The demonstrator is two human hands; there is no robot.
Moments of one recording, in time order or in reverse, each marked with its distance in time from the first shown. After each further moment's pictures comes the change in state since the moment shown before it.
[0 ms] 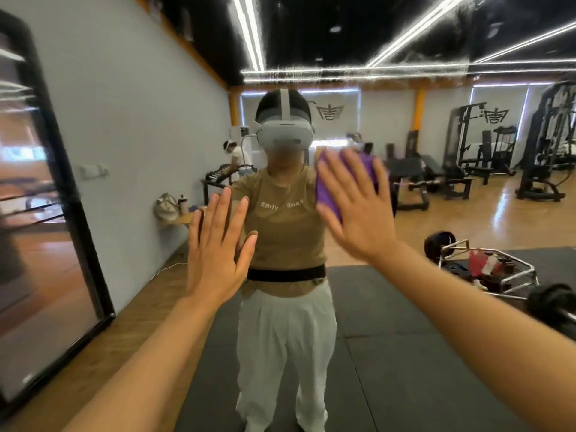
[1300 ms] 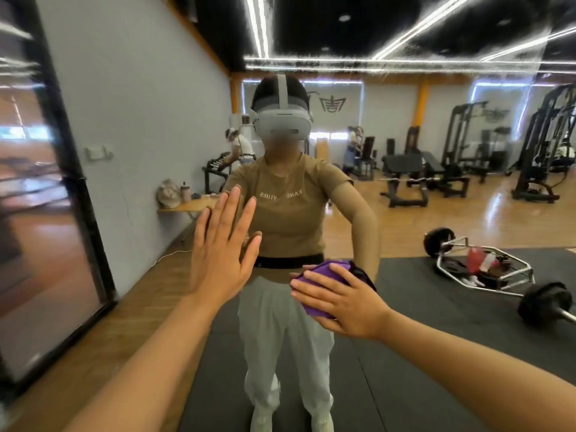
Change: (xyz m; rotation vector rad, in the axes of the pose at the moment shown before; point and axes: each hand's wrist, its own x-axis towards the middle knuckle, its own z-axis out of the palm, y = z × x) left_hand -0.033 -0.076 -0.028 0.042 -0.033 0.027; right_hand -0.107 -0.110 0.039 -0.137 -0.285 -0.669
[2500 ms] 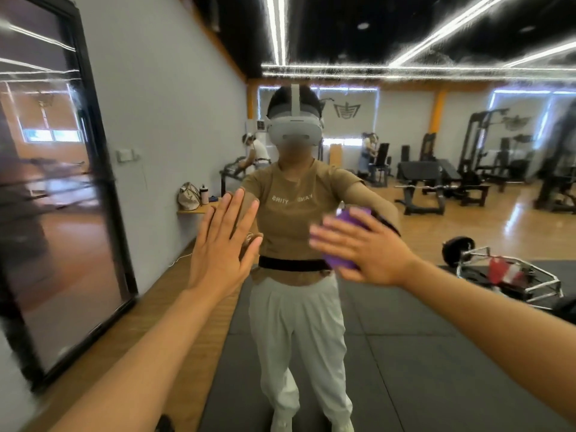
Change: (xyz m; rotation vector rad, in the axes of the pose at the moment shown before) left_hand -0.023 -0.089 -0.026 0.042 -0.045 0.016; right_hand 0.102 0.057 -0.037 0.071 0.095 0.016
